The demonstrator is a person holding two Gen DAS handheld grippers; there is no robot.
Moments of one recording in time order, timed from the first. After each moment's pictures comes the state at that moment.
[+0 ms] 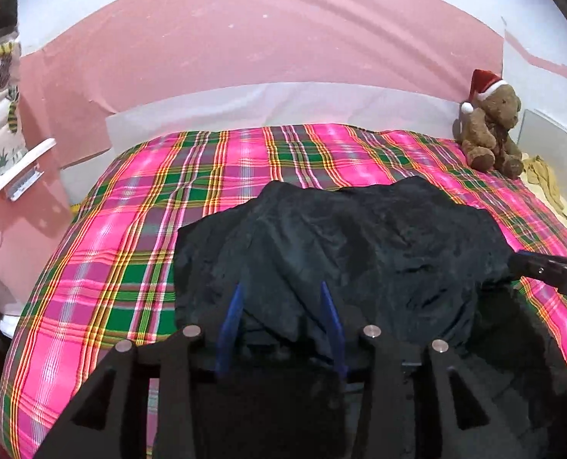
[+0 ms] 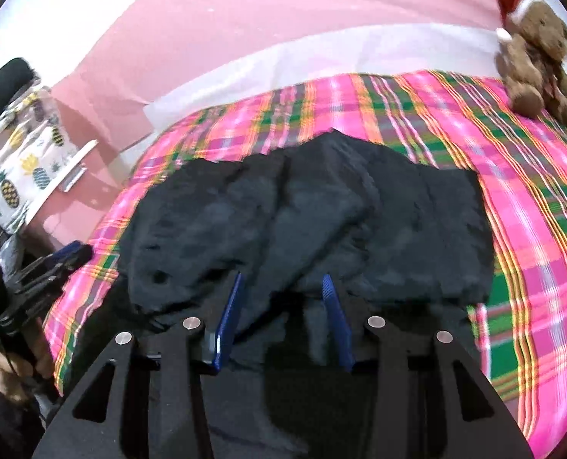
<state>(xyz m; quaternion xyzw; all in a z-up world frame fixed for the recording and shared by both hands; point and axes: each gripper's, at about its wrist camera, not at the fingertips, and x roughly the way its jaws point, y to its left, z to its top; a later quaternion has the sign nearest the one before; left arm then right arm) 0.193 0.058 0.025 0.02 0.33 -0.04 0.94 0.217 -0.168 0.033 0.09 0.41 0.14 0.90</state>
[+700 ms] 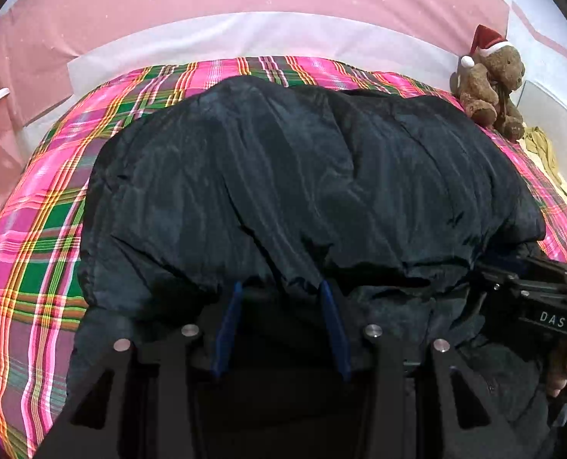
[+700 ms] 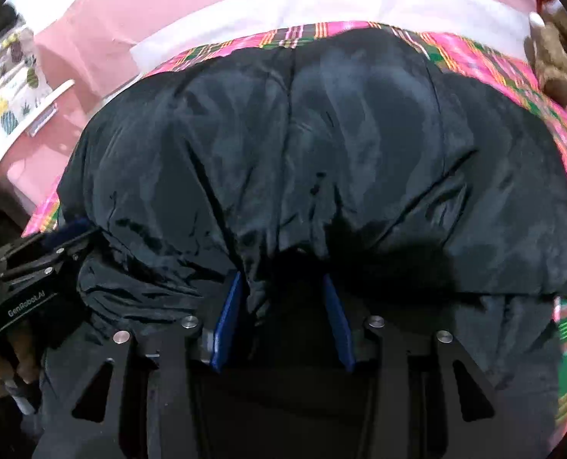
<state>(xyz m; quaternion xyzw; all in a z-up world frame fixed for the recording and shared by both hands) 0.236 0.040 -0.069 0.00 0.42 -0.08 0.90 0.258 -0.136 -0.069 0.05 0.48 0.14 0.87</state>
